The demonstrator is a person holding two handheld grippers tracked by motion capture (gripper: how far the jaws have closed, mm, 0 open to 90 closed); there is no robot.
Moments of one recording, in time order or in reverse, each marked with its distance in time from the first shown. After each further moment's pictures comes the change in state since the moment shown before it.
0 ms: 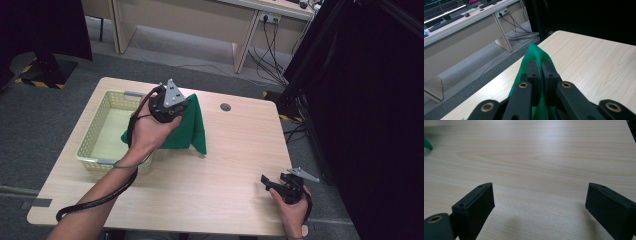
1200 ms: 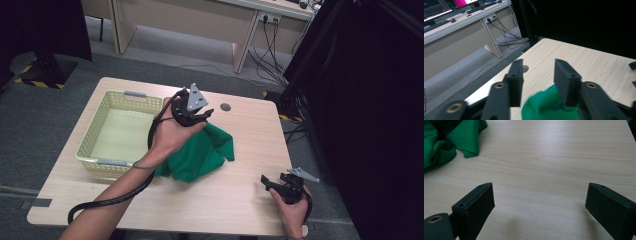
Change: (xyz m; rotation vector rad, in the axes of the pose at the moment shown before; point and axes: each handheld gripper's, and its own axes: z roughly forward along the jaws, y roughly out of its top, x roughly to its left) left arm -0.032 0.017 0.027 -0.038 -0.068 -0.006; right arm 0.000 0.000 0.000 -0.001 0.003 0.000
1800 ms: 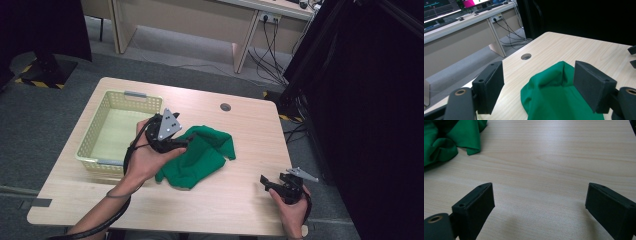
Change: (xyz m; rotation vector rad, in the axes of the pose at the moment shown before) left arm -0.008 -0.073 -0.042 -0.046 0.046 -0.029; right arm 0.002 0.000 0.001 0.008 0.000 -0.014
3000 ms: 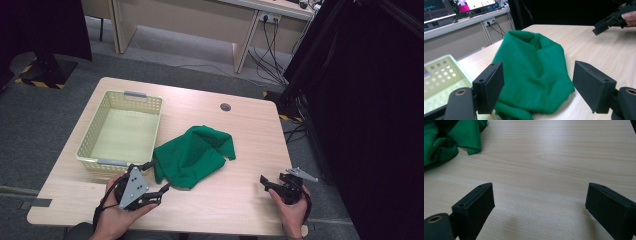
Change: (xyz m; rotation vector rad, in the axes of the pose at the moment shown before) left arm -0.052 -0.120 -0.075 -0.088 -0.046 0.002; right arm 0.001 0.000 0.000 0.002 0.000 0.003
